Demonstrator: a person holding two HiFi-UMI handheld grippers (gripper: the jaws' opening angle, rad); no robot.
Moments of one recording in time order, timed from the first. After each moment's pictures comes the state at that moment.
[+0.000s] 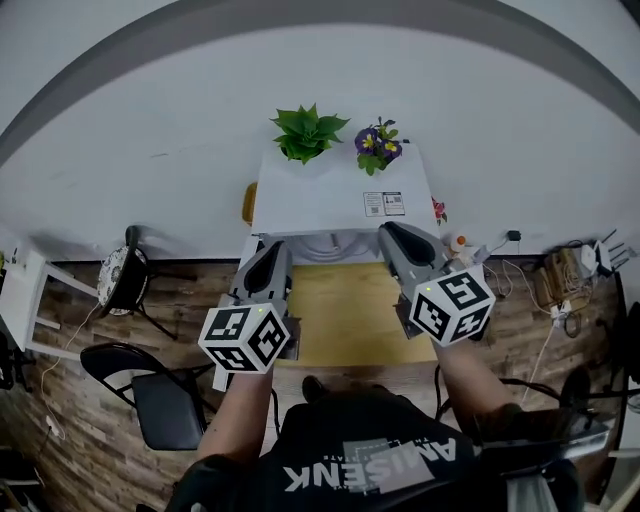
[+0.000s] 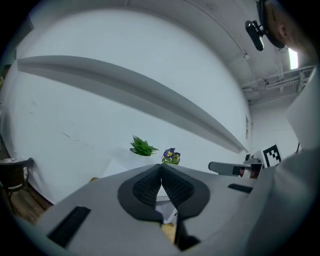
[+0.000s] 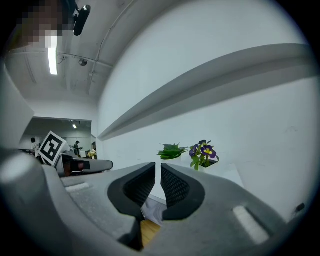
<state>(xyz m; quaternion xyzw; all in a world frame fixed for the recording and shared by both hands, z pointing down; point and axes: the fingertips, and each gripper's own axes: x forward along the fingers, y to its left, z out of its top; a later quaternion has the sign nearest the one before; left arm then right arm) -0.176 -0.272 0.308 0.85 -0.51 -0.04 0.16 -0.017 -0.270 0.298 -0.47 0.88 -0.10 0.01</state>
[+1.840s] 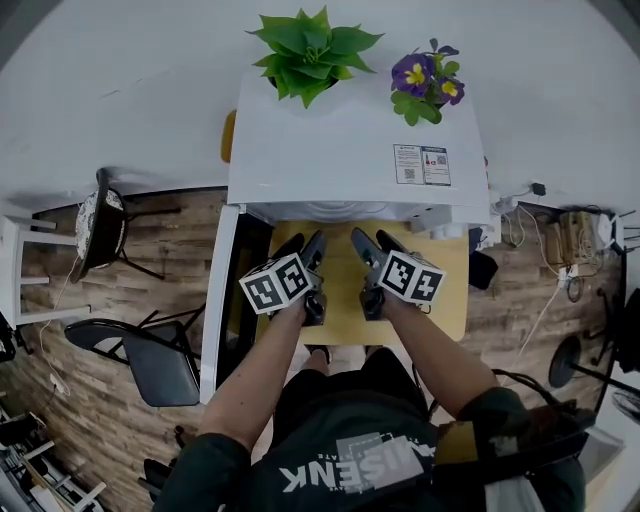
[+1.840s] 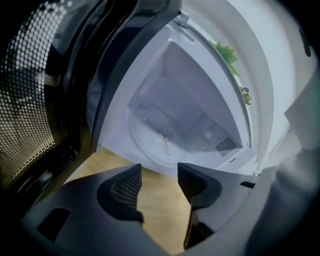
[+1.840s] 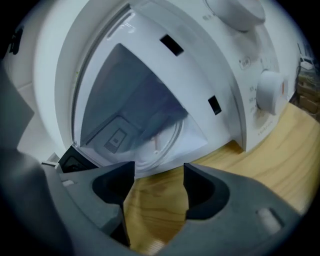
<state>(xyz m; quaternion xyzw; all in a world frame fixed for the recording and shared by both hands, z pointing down) -0.159 -0.353 0.628 0.73 -0.50 0.06 0.47 -0.035 -0.349 0.632 -0.51 0.72 -0.47 0.01</state>
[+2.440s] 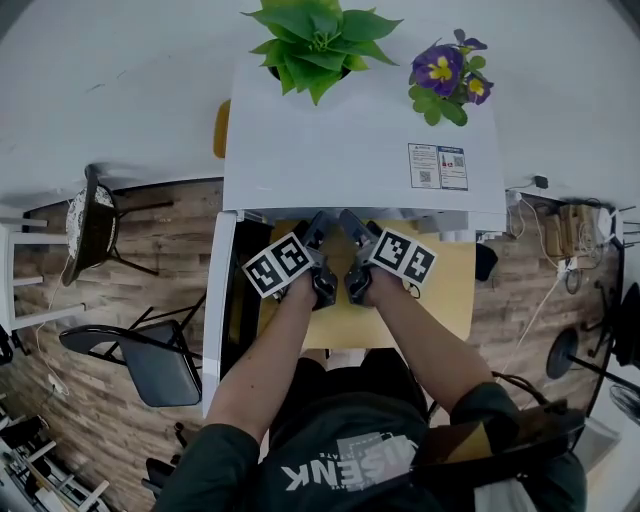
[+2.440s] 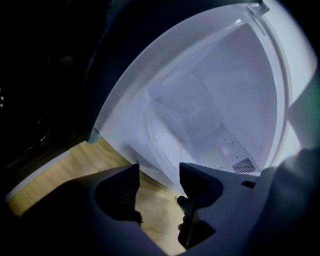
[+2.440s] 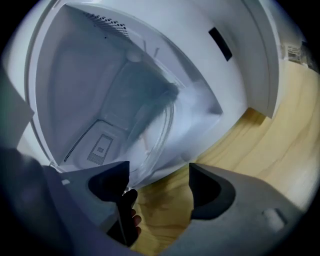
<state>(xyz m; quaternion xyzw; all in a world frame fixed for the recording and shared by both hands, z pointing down) -0.153 -0.394 0.674 0.67 -0.49 -0.02 0.56 -0.058 -0.389 0.672 -0.52 0.64 -0.56 0.05</state>
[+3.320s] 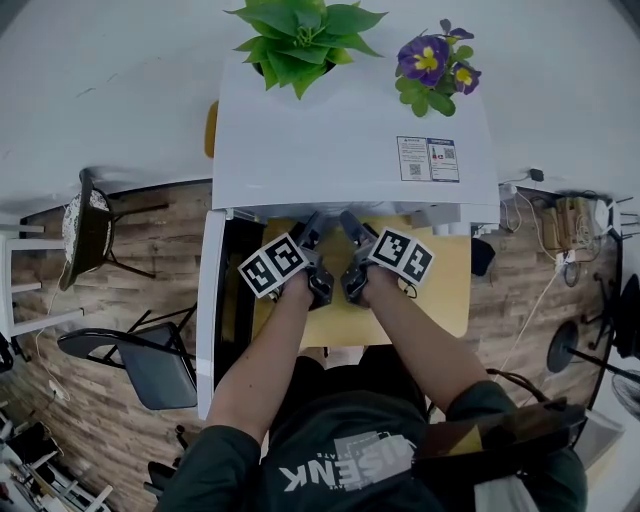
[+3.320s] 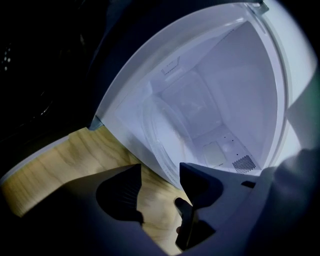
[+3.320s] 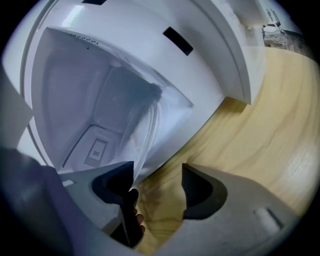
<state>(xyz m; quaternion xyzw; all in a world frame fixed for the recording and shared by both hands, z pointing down) -0.146 -0.387 0.684 0.66 -0.48 -0.02 0.57 -0.048 -0.376 0.686 -0.52 0.60 -0.60 0.07</state>
